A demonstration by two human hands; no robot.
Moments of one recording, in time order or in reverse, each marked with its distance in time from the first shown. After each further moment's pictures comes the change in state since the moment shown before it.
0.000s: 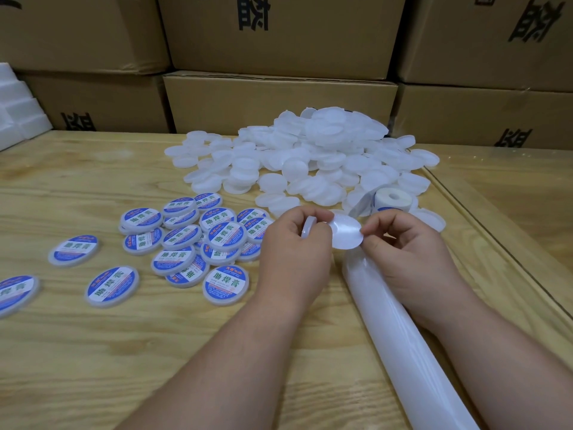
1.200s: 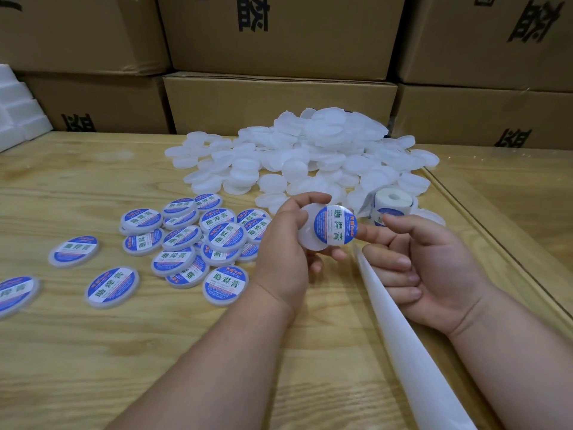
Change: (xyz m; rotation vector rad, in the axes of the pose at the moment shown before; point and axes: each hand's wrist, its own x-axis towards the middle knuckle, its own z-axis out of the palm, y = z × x) left_hand 0.002 0.009 -0.007 -0.412 -0.253 -0.093; right_hand 0.009 -0.014 -0.022 0.725 -0.447 0.656
